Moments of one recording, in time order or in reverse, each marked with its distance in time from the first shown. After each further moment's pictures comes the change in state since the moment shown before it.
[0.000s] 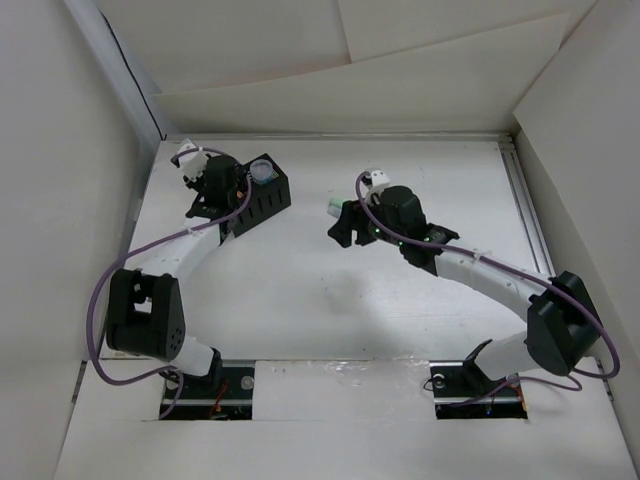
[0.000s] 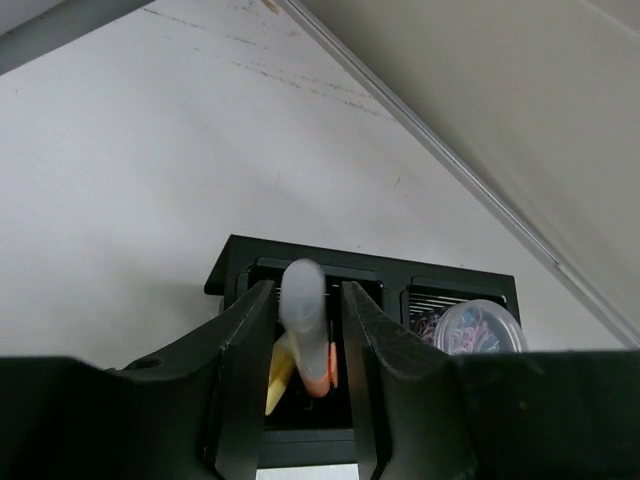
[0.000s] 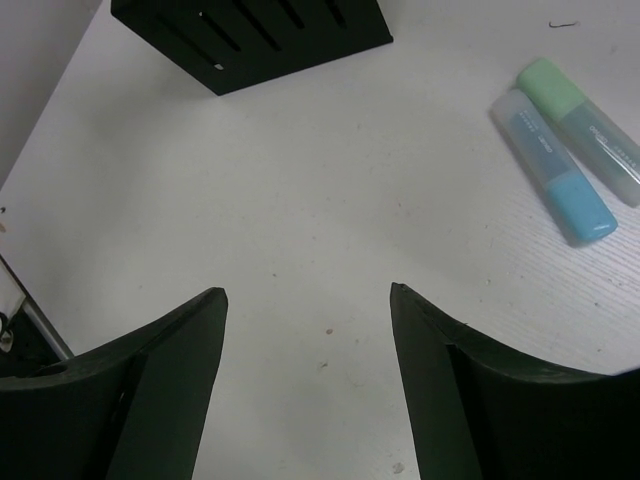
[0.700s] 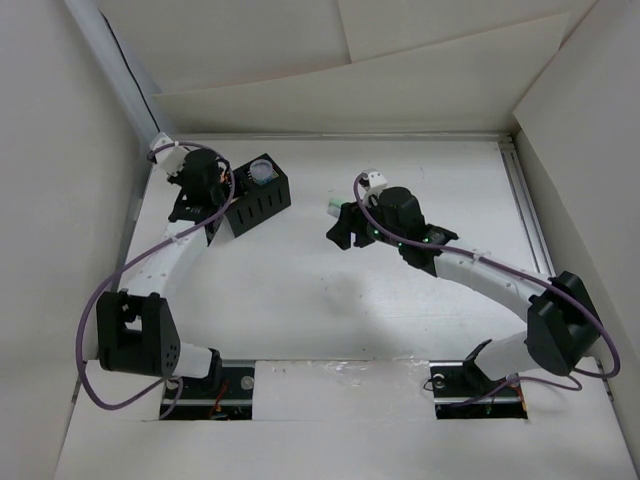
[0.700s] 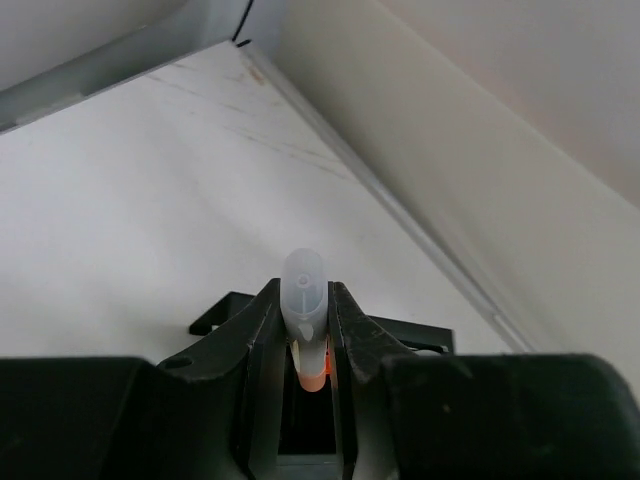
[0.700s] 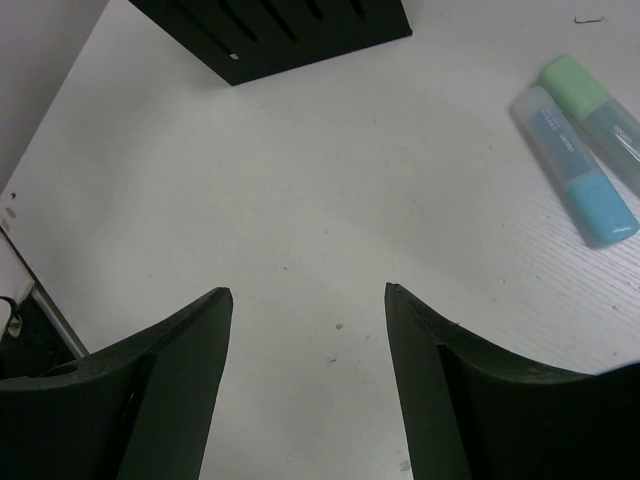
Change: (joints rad) left arm 0.045 -0.113 0.028 -0.002 0.031 -0.029; right arm 0.013 0.000 0.000 0.000 -0.021 -0.005
